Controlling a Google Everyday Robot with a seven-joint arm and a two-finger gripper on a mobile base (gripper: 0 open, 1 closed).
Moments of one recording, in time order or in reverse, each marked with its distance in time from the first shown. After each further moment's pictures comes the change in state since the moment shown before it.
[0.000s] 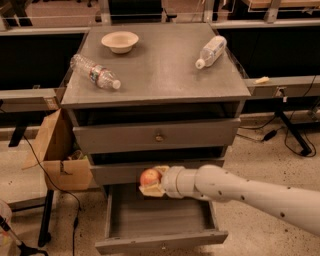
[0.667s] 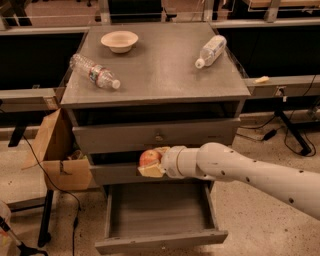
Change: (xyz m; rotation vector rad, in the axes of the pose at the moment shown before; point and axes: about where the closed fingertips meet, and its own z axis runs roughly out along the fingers) arm -0.065 -0.020 -0.030 0.029 -0.013 0.009
